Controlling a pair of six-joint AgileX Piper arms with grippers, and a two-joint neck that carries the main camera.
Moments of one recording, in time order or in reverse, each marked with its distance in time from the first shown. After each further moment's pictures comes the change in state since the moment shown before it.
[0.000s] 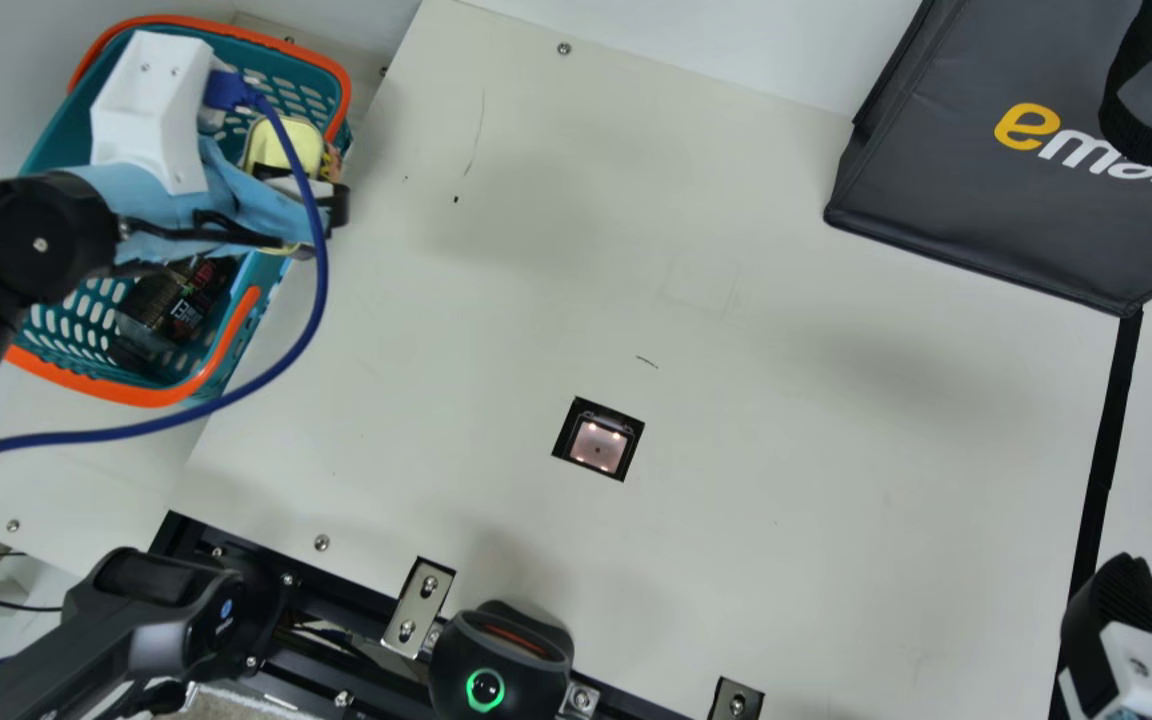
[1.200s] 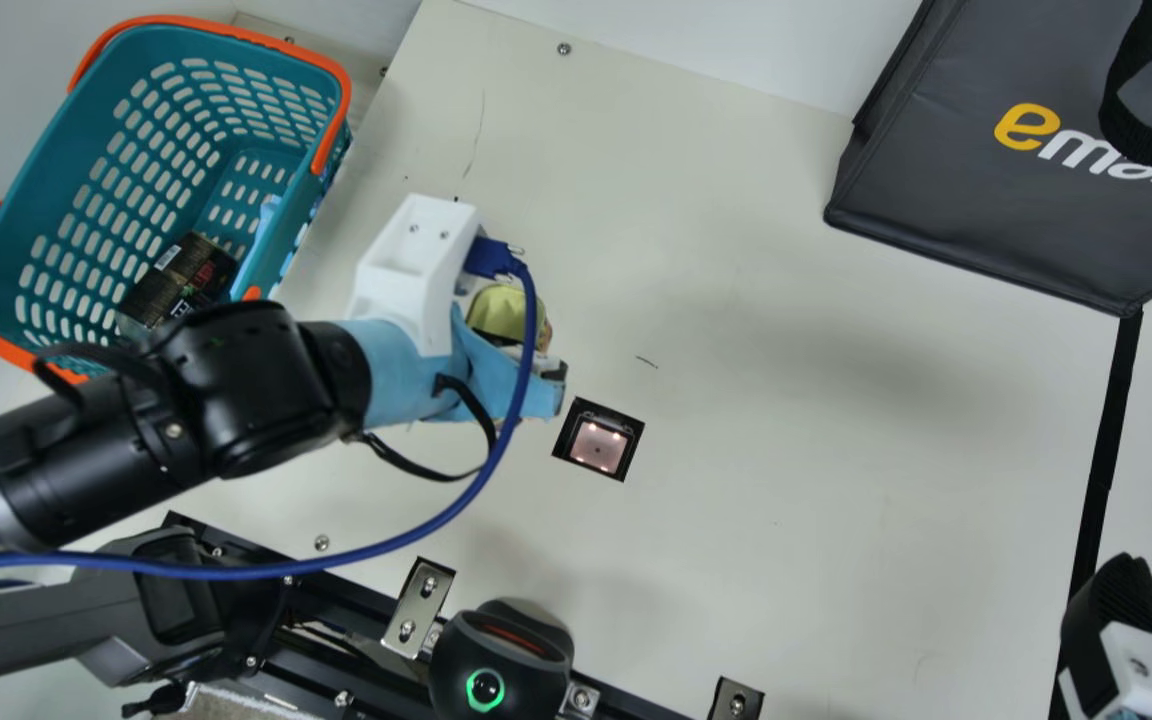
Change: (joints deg) left arm -50.2 6.6 -6.0 17.4 10.6 -55.1; right arm 0.0 0.0 0.0 0.0 0.0 0.0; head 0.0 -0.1
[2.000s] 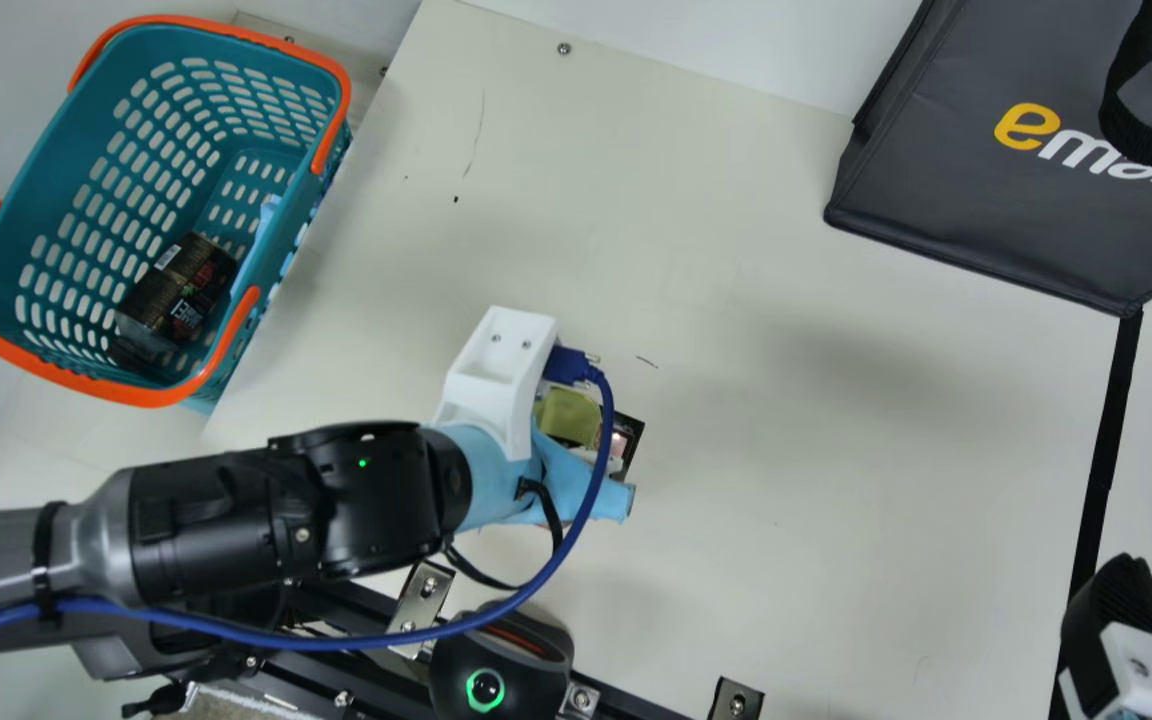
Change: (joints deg) left arm -14.3 6.2 1.6 1.1 -1.6 -15.7; right arm 0.0 0.0 0.0 0.0 0.0 0.0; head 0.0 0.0
